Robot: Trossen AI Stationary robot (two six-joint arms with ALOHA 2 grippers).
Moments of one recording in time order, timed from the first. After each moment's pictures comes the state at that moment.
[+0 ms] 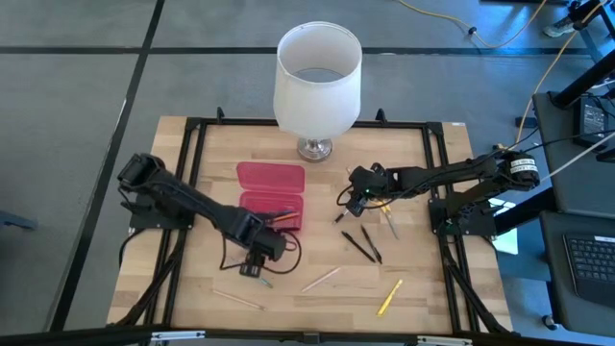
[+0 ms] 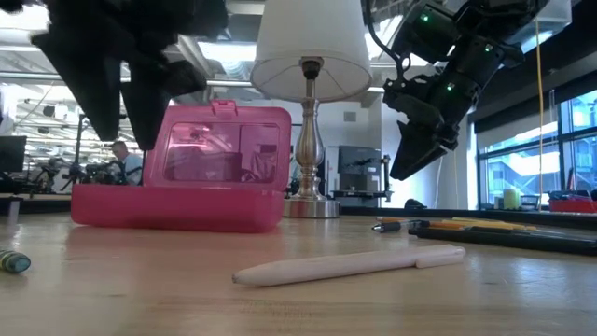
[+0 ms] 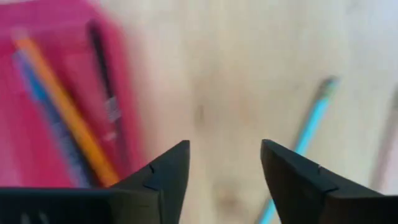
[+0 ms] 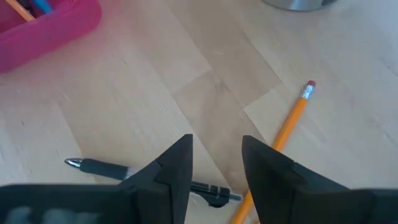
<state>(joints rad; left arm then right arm) -0.40 1.66 1.18 -0.85 -0.03 -0.24 -0.06 1.42 0.74 -0.31 0.28 0.44</state>
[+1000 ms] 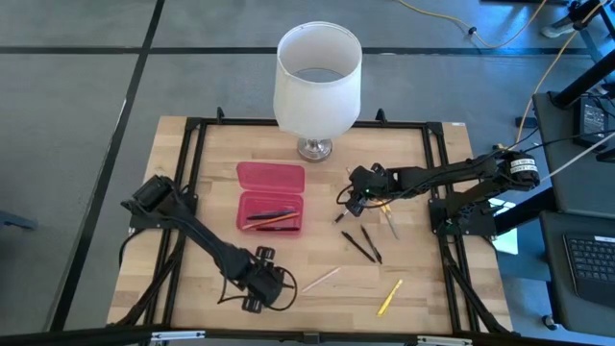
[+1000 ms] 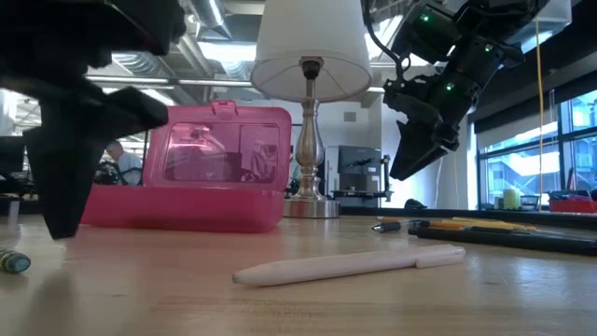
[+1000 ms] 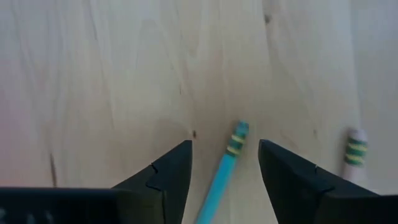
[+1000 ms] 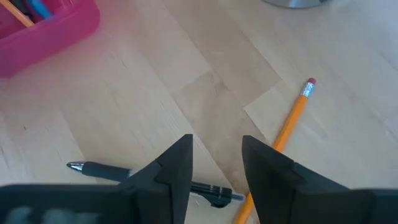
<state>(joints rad) -0.63 1.89 1.18 -0.57 -0.12 -0.47 -0.06 1.42 0.74 -0.31 0.28 0.47</state>
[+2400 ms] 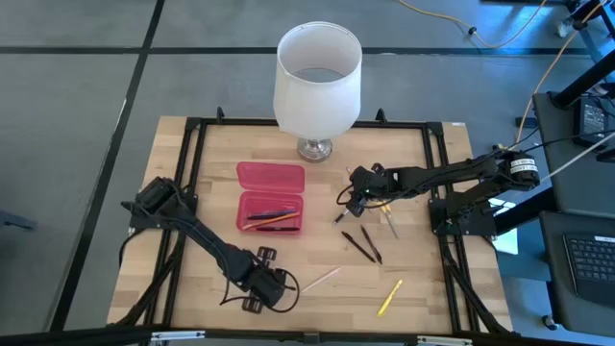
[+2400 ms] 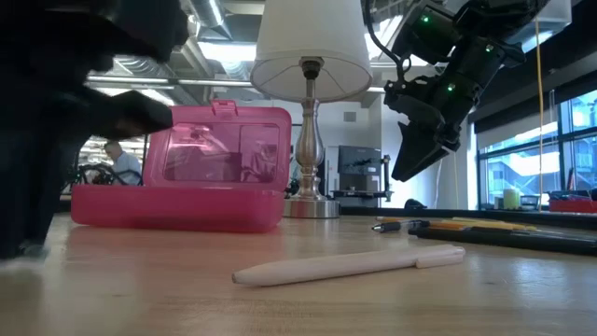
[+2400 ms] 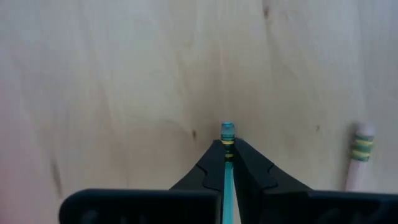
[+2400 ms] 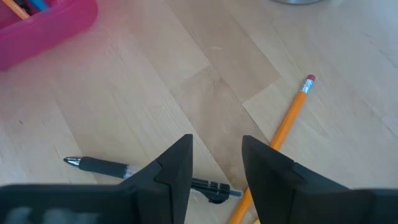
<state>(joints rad) -0.62 1.91 1.23 -0.63 -0.10 -0.43 -0.06 1.42 0.74 -0.32 0.28 0.46</state>
